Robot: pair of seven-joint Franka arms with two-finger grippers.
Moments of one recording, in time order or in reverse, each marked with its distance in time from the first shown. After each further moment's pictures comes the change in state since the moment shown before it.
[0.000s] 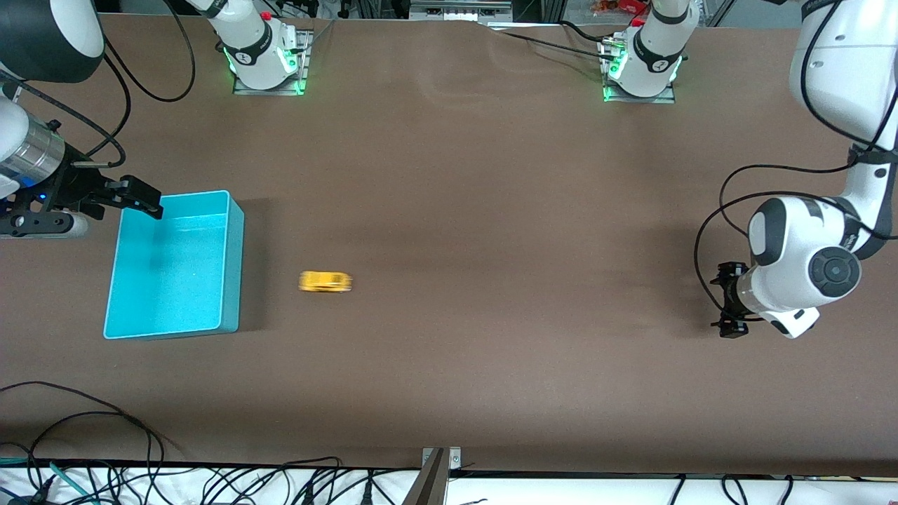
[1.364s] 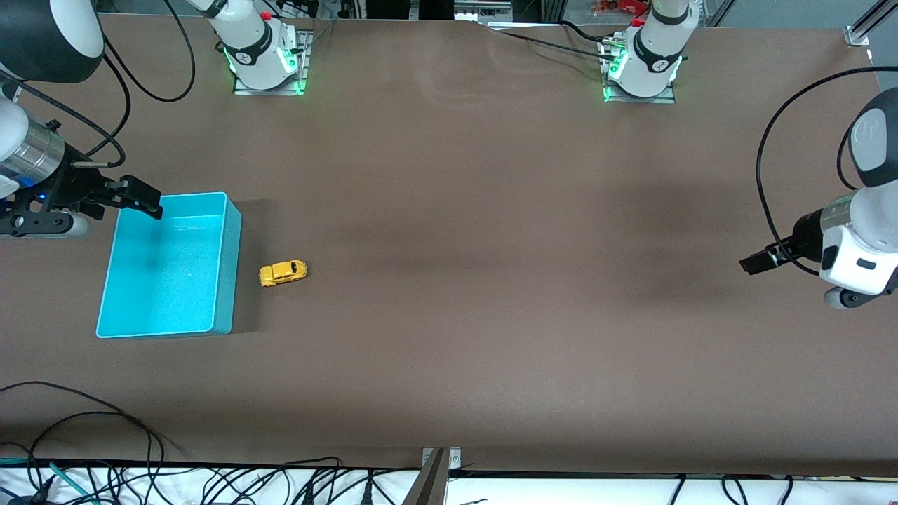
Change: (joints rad) left arm -0.001 -0.281 -0.038 0.163 -0.080 -0.490 1.056; right arm 0.000 0.000 -0.001 0.000 0.000 0.000 0.000
